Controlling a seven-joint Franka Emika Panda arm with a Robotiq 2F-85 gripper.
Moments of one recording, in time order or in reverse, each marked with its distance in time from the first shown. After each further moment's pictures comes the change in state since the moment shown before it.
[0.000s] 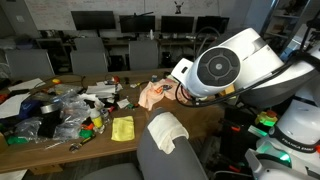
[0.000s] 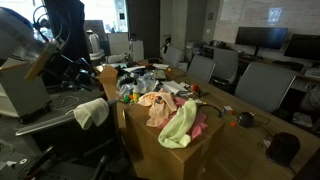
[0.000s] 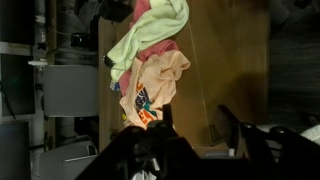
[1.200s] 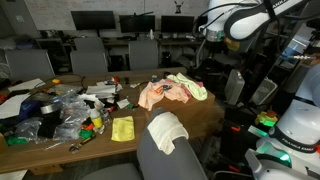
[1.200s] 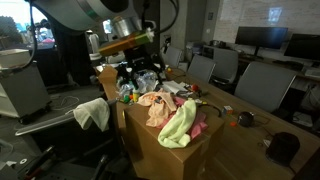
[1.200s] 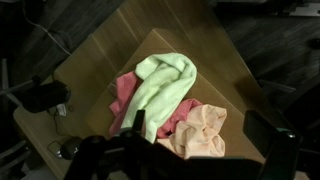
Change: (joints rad) arm -0.053 -0.128 -0.878 0.050 0.293 0.191 -0.584
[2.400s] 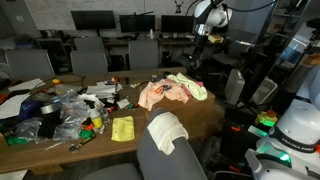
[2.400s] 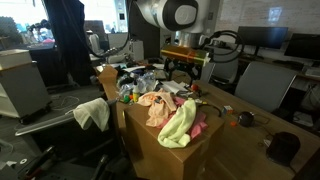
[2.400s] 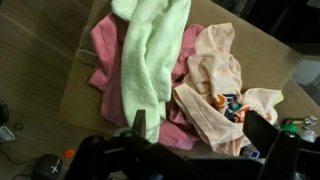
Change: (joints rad) arm -0.088 0.565 -0.147 0.533 0.806 -0.004 -0.483
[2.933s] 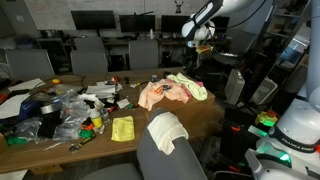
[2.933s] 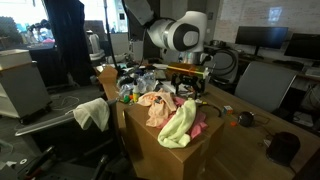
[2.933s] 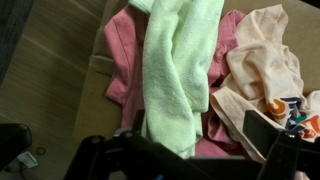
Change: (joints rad) arm -0.094 0.267 0.111 0.185 -0.099 0.028 0.189
